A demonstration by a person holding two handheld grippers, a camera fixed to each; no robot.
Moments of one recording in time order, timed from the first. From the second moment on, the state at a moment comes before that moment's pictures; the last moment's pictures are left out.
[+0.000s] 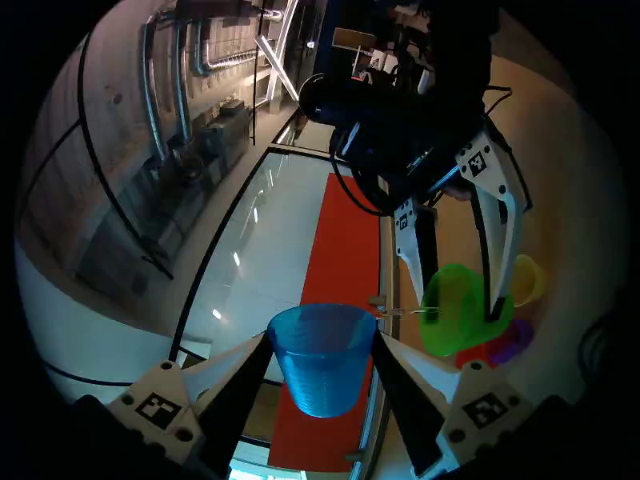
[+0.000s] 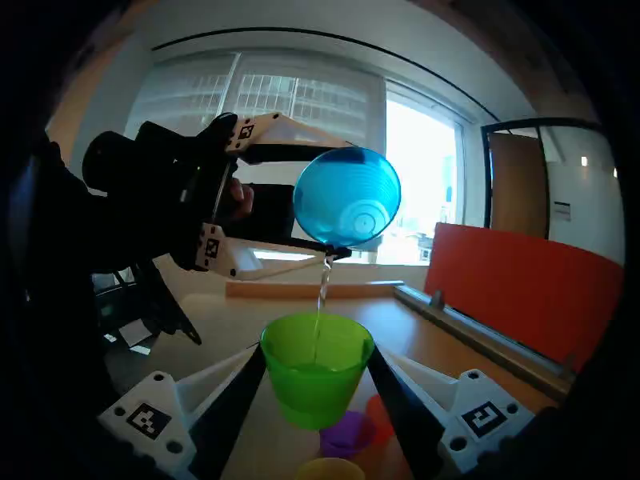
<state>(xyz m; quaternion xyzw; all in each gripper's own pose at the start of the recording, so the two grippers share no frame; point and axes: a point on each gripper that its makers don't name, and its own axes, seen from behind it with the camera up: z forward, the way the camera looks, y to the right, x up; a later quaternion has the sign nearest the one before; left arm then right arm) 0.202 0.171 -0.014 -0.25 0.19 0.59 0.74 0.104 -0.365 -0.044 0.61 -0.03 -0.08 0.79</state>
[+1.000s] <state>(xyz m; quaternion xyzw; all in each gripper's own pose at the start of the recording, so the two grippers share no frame) 0.199 0.171 -0.010 -0.24 0.20 0.62 0.72 0.105 -0.367 -0.044 0.61 -0.03 -0.08 0.79</state>
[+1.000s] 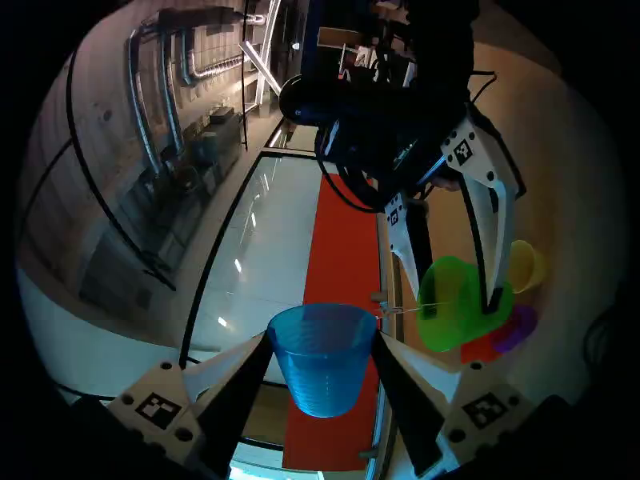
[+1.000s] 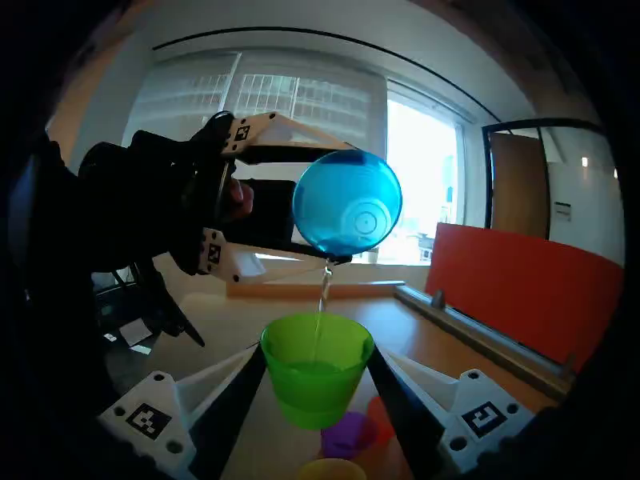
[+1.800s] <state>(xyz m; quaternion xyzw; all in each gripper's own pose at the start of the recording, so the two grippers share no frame) 0.204 0.173 -0.016 -0.24 0.21 0.65 0.70 0.105 -0.365 -0.045 0.61 -0.02 -0.08 0.79</state>
